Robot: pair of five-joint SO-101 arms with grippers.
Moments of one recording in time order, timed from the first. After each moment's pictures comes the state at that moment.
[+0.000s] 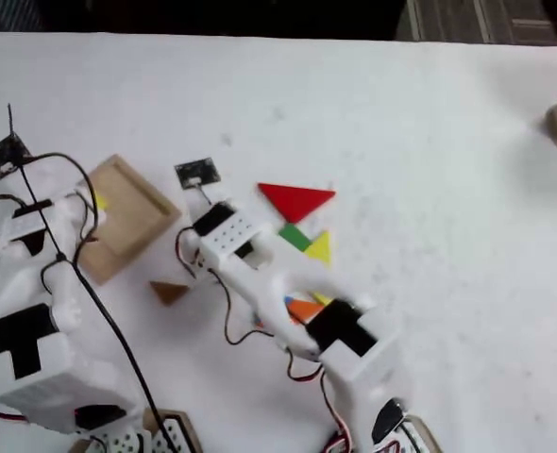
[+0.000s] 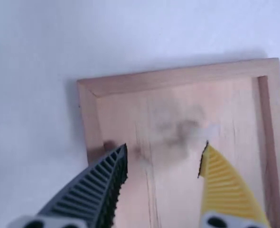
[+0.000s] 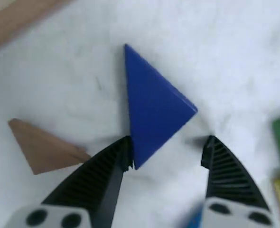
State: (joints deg) left arm -29.6 7.2 33.9 33.8 21.6; right arm -45.1 23.3 7.0 61.7 -20.4
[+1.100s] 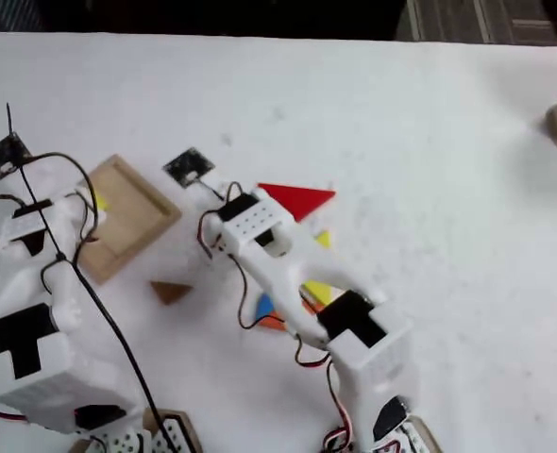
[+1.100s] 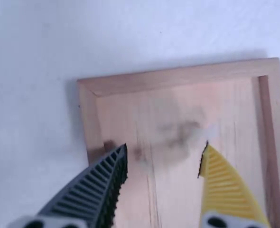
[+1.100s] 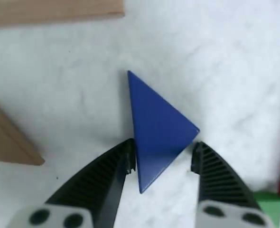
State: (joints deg) left arm -29.6 7.2 33.9 33.8 21.6; right arm -39.5 23.3 7.6 52.5 11.4
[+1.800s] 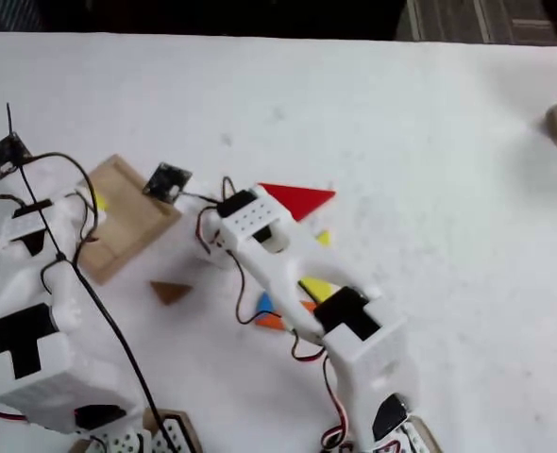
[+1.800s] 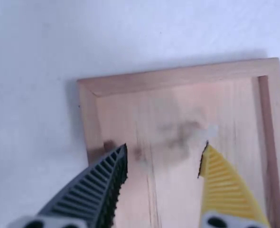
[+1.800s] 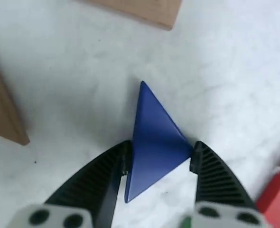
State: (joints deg) left arm -29.6 7.2 33.9 33.8 21.6; right arm -39.3 26.1 4.7 52.0 29.4
